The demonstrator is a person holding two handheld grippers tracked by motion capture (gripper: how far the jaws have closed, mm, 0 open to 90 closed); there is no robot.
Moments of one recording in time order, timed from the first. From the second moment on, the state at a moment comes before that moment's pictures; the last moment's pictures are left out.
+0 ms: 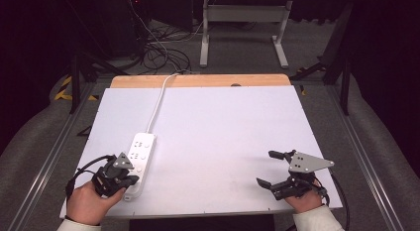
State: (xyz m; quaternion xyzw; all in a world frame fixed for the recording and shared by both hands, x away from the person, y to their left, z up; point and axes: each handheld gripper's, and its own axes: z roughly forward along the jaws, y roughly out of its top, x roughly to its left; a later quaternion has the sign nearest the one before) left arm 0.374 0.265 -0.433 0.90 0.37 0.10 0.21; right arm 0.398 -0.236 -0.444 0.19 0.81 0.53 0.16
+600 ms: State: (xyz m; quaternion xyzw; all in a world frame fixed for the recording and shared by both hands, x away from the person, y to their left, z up) left arm 0.372 0.263 -0.438 0.89 0.38 0.11 0.21; right arm 0.397 -0.236 -0.444 0.19 0.81 0.53 0.16
